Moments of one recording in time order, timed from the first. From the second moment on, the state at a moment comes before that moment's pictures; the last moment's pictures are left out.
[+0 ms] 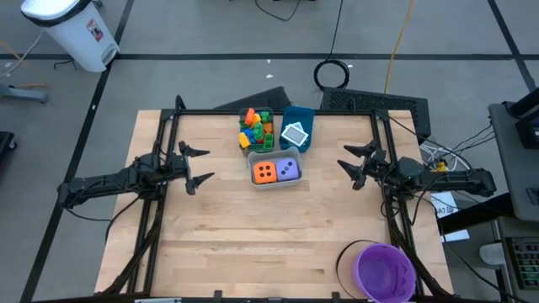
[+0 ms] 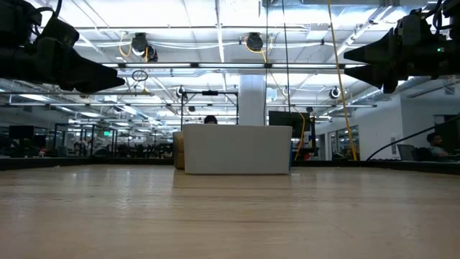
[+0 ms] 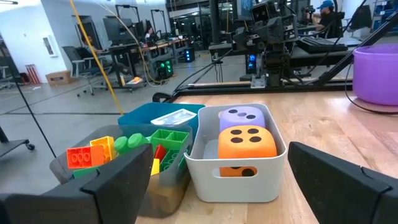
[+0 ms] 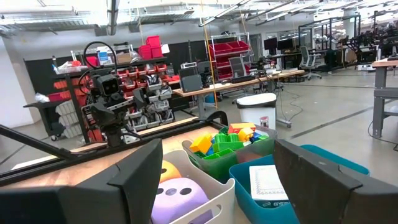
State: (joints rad) left arm 0.19 0.07 0.02 0.04 -0.05 0.12; right arm -0.01 0.13 0.02 0.27 0.41 0.11
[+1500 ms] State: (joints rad) left arm 0.19 0.07 0.02 0.04 -0.05 0.12; right arm -0.01 0.13 0.02 0.27 0.41 0.11
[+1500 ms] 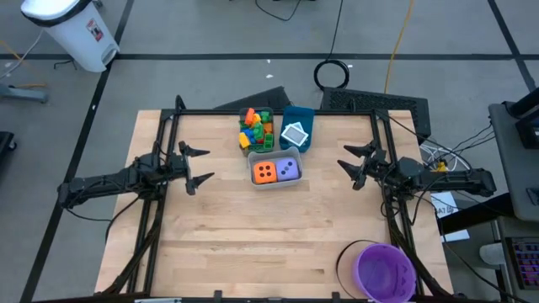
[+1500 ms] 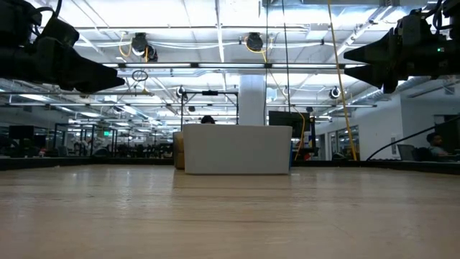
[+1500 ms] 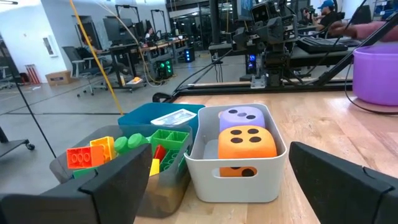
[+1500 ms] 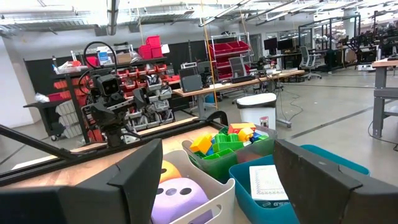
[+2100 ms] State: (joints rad) left arm 0.19 0.07 0.02 0.04 -0.05 0.12; right arm -0.01 0.13 0.02 0.27 0.41 0.11
